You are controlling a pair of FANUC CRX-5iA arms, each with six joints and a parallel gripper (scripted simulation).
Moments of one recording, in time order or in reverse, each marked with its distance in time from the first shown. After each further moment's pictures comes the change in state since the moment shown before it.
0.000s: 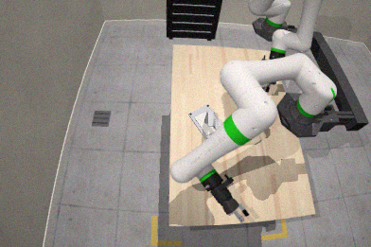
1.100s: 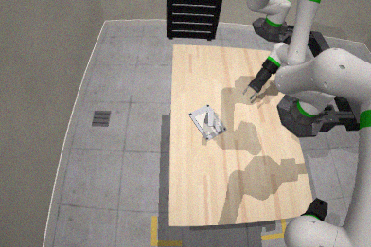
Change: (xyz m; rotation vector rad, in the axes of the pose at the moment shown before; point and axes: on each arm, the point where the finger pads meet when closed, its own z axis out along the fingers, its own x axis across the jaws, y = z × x) left arm -0.019 -0.285 0.154 0.165 -1.306 -0.647; right arm -0.090 -0.061 0.050 0.134 -0.427 0.952
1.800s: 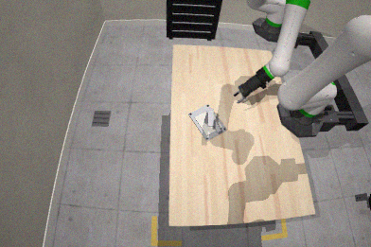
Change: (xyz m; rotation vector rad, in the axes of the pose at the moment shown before) left arm 0.133 -0.129 -0.084 -0.265 -0.554 -0.463; right arm -0.041 -0.002 0.057 0.100 -0.319 0.708
